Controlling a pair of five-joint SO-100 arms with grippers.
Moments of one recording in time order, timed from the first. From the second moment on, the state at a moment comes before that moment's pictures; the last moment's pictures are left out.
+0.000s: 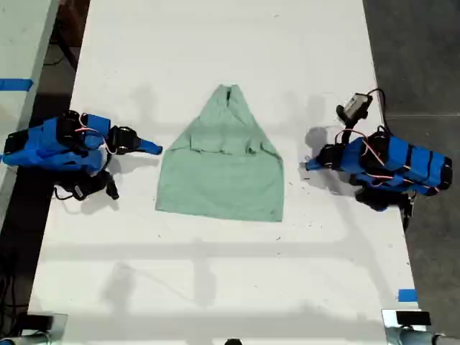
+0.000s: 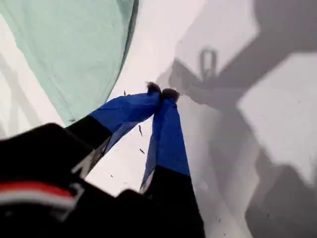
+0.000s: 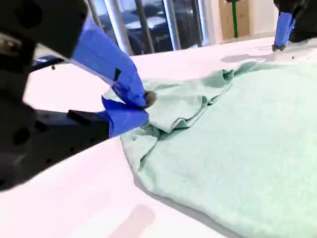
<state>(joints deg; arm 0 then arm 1) -15.6 206.3 181.6 58.0 16.6 19.8 200.6 174.4 78.4 -14.9</state>
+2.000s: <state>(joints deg) -18.7 206.3 181.6 60.1 14.8 0.2 110.8 113.1 53.3 -10.5</state>
